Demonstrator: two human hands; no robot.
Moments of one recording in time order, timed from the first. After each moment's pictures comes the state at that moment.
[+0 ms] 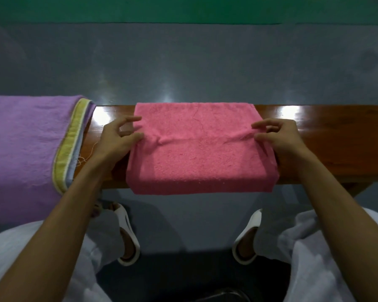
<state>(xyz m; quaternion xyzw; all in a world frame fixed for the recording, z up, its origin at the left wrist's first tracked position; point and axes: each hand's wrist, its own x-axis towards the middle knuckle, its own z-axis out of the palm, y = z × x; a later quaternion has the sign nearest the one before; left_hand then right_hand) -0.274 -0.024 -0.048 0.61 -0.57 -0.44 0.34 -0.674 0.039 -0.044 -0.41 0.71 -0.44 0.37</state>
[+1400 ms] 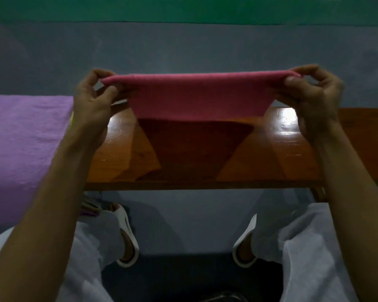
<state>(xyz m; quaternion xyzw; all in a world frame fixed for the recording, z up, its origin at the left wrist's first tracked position) -0.279 -0.037 0.028 0.45 -0.54 -0.46 0.54 -0.670 0.021 0.044 -0.42 0.53 -0.66 0.34</state>
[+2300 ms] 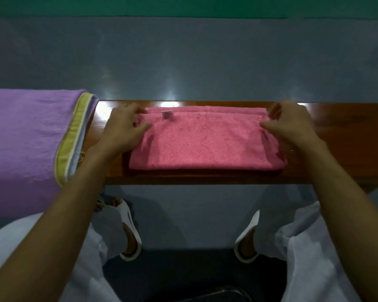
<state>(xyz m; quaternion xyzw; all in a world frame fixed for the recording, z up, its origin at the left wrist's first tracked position) -0.286 -0.046 -0.037 0.60 -0.75 -0.17 0.22 -0.680 0.008 -0.020 -0.56 0.80 -0.19 0.11</state>
